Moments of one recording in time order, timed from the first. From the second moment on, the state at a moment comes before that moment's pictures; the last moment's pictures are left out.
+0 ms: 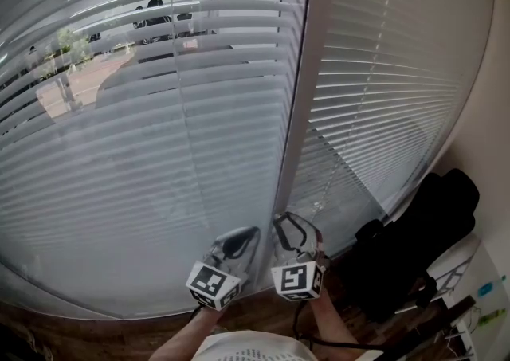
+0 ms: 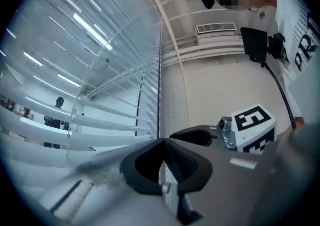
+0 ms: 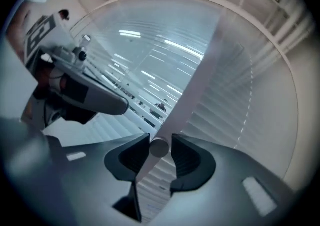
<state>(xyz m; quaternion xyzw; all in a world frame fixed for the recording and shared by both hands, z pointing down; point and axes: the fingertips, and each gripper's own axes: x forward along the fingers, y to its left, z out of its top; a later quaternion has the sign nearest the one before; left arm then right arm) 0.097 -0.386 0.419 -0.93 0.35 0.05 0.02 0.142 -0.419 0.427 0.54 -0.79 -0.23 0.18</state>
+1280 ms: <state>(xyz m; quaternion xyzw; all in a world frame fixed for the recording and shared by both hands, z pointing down) 0.098 -0.382 0.419 -0.93 0.35 0.05 0.02 0.142 -0.431 0.436 0.54 -0.80 -0.19 0.18</state>
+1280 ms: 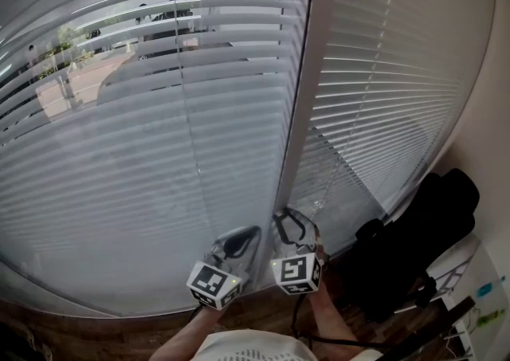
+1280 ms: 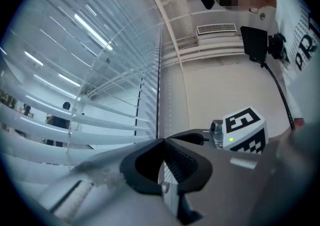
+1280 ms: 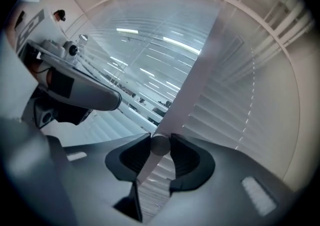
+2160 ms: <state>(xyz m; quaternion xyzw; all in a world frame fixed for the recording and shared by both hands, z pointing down) 0.098 -0.382 0.419 -0.94 0.35 0.05 0.02 0.152 -0.434 0.434 0.56 -0.83 0.00 0.00</state>
